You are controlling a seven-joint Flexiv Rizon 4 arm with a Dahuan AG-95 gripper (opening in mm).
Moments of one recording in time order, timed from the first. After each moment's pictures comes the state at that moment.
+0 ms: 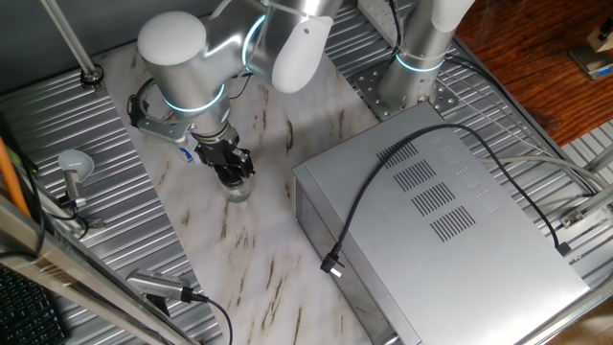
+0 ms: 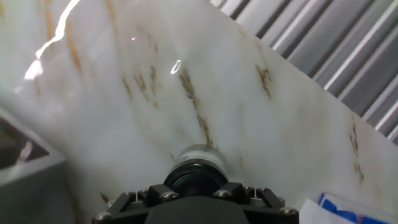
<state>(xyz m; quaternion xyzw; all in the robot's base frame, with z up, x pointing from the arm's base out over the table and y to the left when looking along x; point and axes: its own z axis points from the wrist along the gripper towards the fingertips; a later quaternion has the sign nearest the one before) 0.551 0.067 0.101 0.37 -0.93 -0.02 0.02</state>
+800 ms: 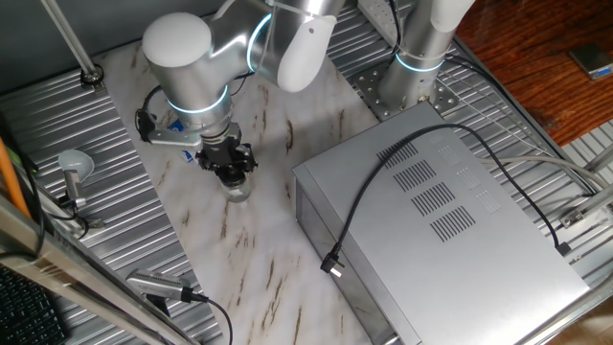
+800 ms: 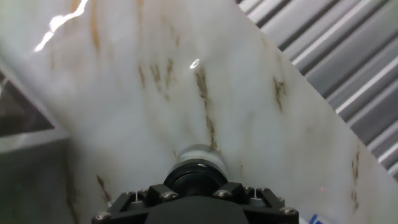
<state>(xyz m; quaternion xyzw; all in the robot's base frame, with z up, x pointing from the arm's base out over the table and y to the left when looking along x) 0.551 0.067 0.101 0.51 -0.86 -0.02 0.02</state>
